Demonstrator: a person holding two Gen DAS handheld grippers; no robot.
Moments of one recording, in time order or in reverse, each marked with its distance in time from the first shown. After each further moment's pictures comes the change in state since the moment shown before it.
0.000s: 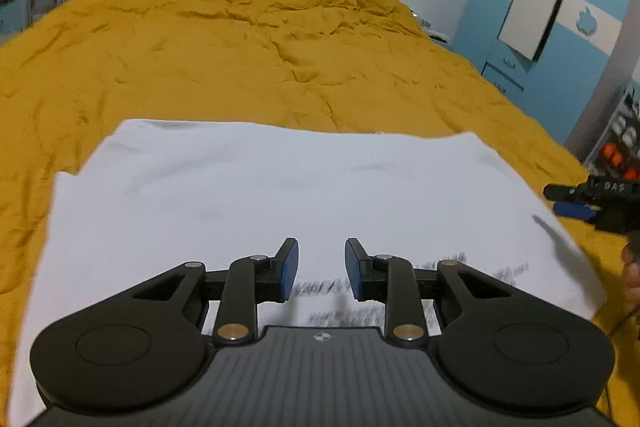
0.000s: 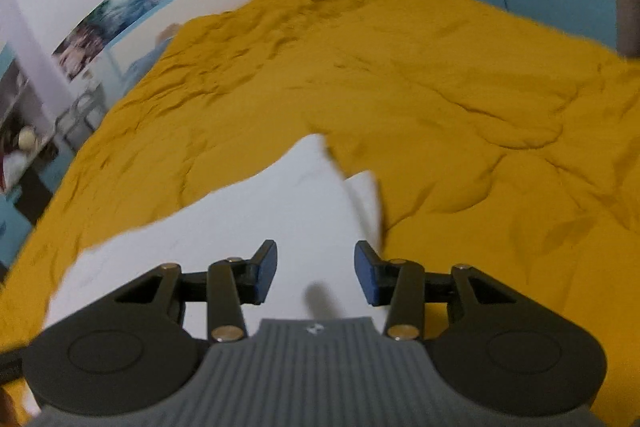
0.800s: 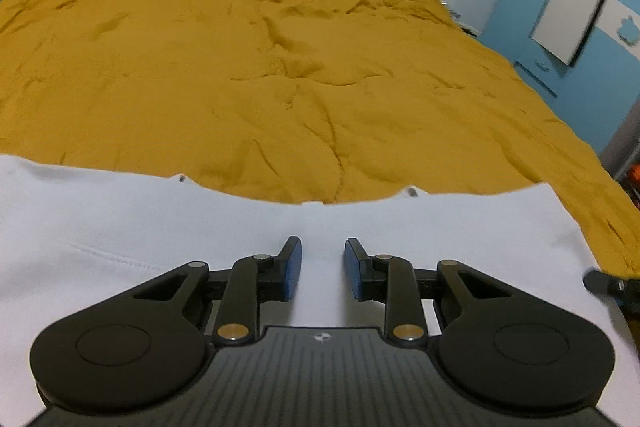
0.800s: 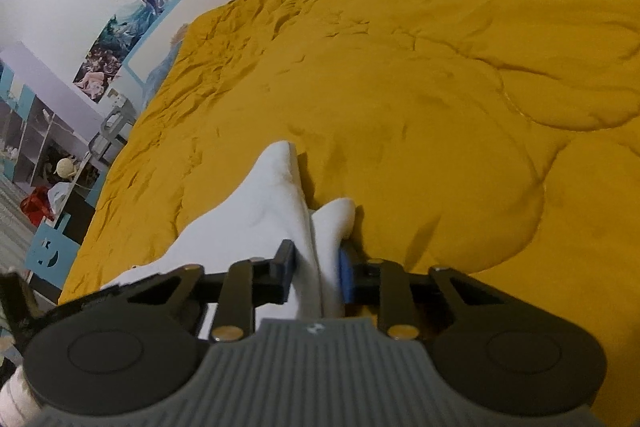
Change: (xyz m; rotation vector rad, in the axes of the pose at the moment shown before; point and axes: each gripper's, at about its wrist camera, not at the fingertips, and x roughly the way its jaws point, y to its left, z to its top) left arm 0.151 -0.011 0.057 -0.062 0.052 0.046; right arm 0.096 -0.060 0.031 0.106 0.086 0.194
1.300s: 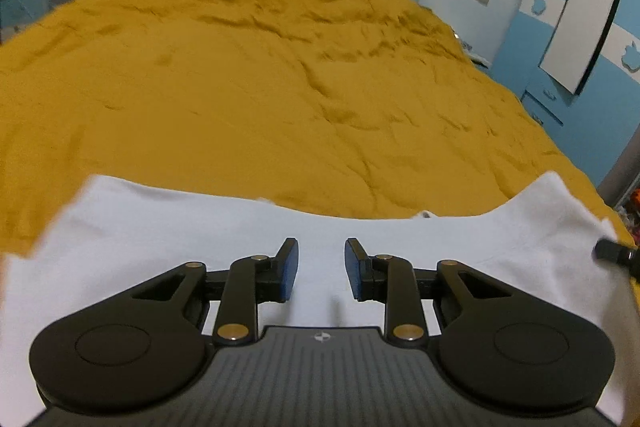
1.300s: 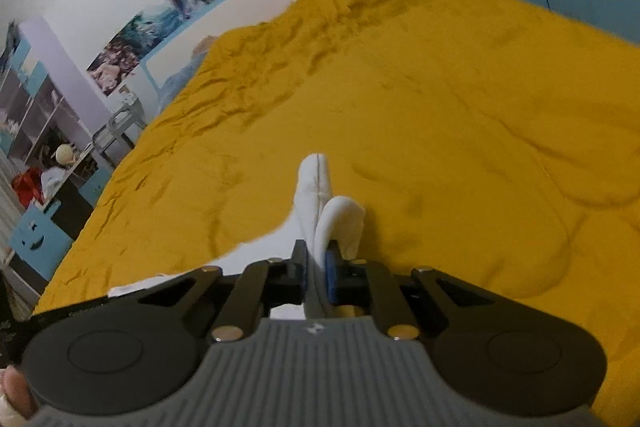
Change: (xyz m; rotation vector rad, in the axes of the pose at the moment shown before) left arm -0.095 0.029 0.000 -0.018 -0.092 0.050; right arm -0.039 0.092 0.000 -0.160 -0.103 -0.045
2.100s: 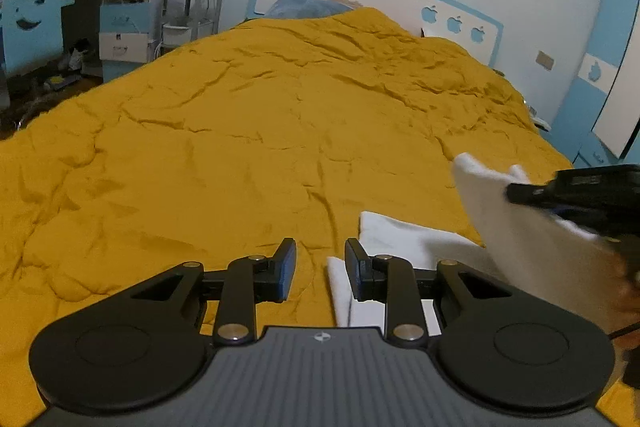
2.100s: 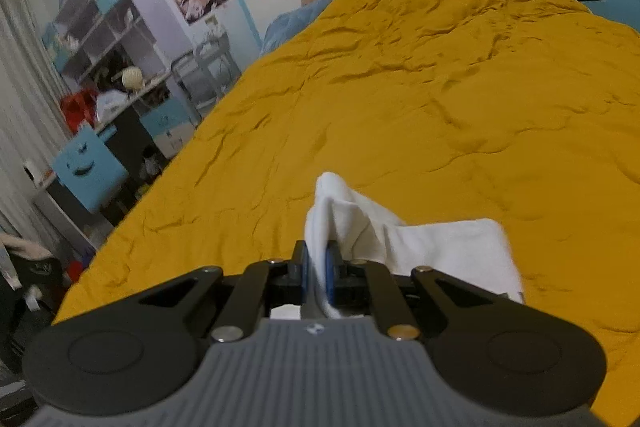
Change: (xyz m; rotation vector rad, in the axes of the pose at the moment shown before) left arm -0.166 0.168 0.007 -0.129 -0.102 0.148; right arm 0.050 0.342 -0.050 -0.190 0.133 0.115
